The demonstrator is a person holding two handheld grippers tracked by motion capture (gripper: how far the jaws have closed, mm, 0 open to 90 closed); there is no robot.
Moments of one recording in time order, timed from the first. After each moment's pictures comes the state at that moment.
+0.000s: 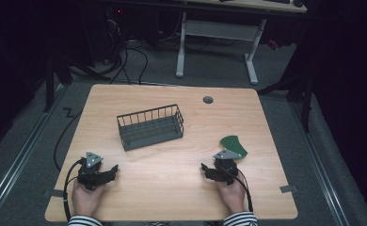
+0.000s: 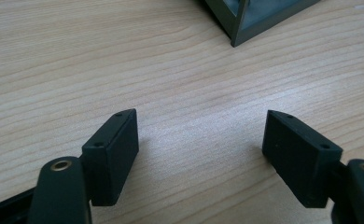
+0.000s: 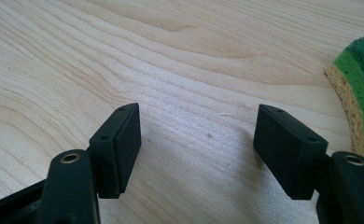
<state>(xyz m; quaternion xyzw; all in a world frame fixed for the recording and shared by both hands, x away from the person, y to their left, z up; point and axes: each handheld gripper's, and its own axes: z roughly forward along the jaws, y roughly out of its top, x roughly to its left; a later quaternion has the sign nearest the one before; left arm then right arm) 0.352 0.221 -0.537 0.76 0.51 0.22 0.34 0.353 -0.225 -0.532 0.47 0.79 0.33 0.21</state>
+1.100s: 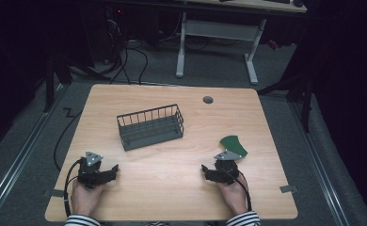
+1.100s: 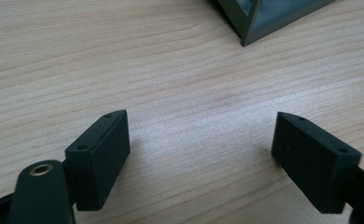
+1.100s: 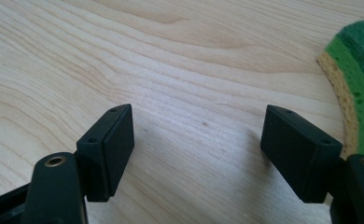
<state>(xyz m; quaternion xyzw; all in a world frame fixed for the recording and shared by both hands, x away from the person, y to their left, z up) 0.354 0.220 -0.537 0.75 0.52 0.22 0.33 0.348 -0.226 -0.532 0.49 0.78 0.32 0.21</state>
